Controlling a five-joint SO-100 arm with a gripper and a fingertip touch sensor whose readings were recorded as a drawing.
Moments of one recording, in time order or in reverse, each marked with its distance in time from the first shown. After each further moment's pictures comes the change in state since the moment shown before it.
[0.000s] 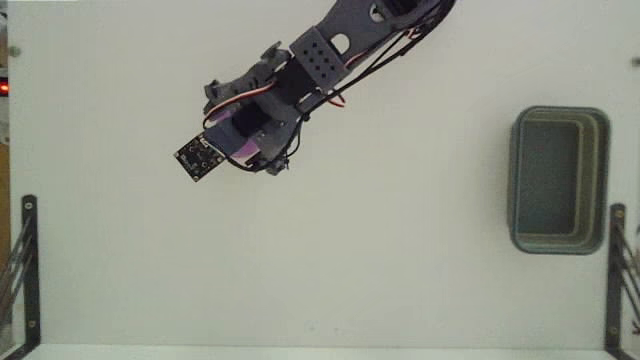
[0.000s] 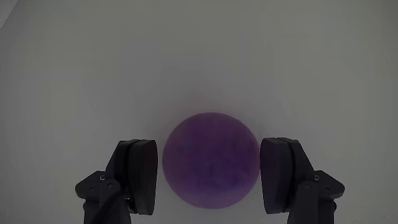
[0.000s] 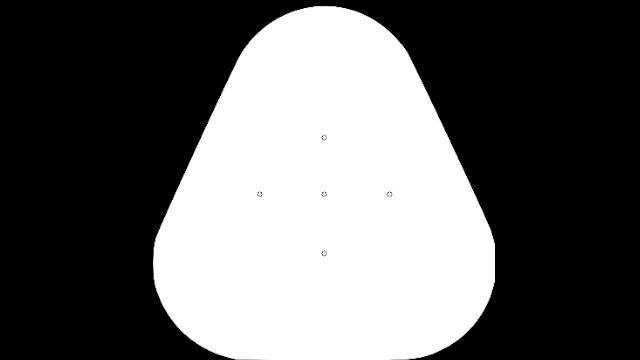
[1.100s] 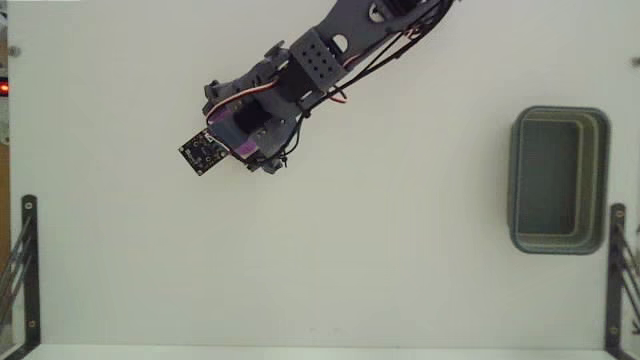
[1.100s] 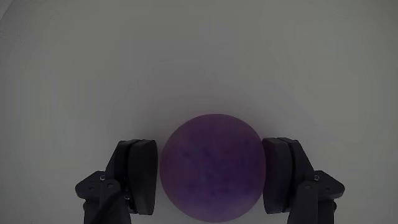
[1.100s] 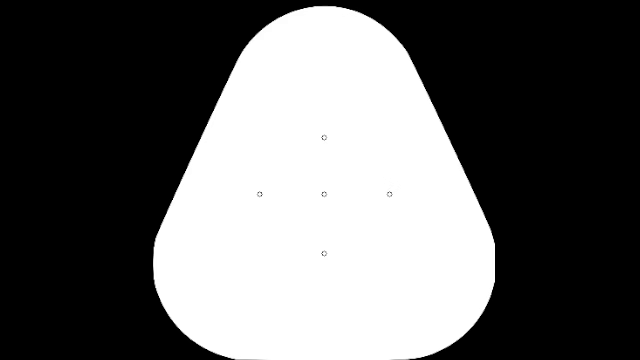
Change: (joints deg) arm 0.3 -1.6 7.7 -11.2 -0.1
